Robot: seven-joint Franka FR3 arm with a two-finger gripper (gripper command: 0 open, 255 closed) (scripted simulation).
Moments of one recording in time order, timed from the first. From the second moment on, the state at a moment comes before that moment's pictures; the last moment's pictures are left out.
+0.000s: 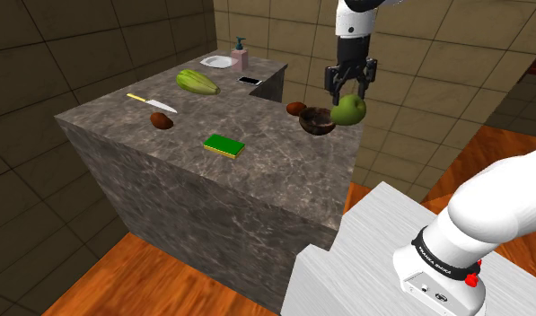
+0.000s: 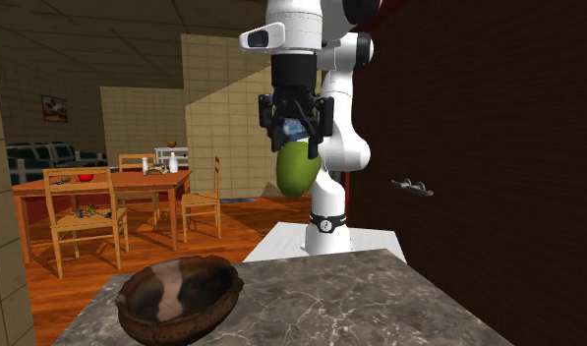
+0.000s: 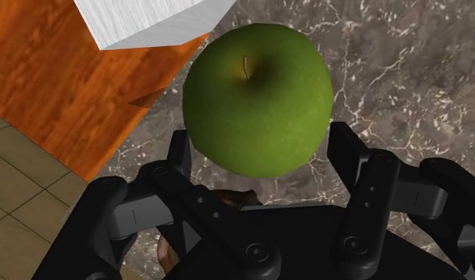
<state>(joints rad) -0.17 -0.38 0.12 -2.20 -0.02 1.62 0.32</state>
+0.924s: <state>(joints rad) -0.23 0.04 0.05 -1.67 -0.09 1.53 0.20</state>
